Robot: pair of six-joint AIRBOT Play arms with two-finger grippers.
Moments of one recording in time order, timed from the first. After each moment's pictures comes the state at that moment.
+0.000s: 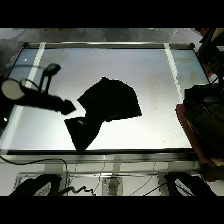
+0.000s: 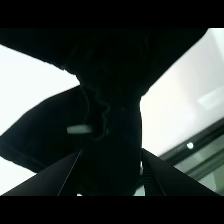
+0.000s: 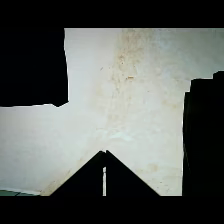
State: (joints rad) left arm -0.13 -1.04 1.13 1.16 -1.32 -1.21; right arm 0.01 -0.94 1.41 -1.49 1.46 1.49
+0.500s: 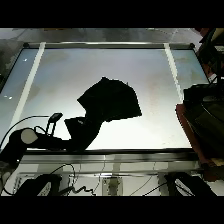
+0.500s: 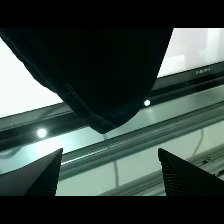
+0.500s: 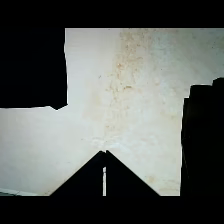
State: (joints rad) left arm -0.09 -0.72 0.47 1.14 -1.23 -1.40; right arm 0.01 -0.94 1.41 -1.49 1.44 1.47
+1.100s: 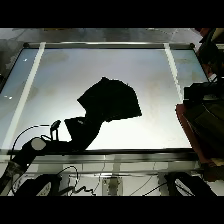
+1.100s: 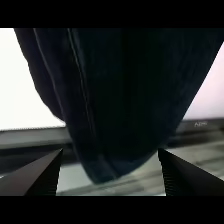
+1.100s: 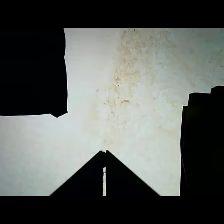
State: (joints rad) left arm -0.09 -0.80 0.27 0.92 -0.89 -1.49; right arm 0.01 -0.94 1.41 -1.49 1.41 1.47
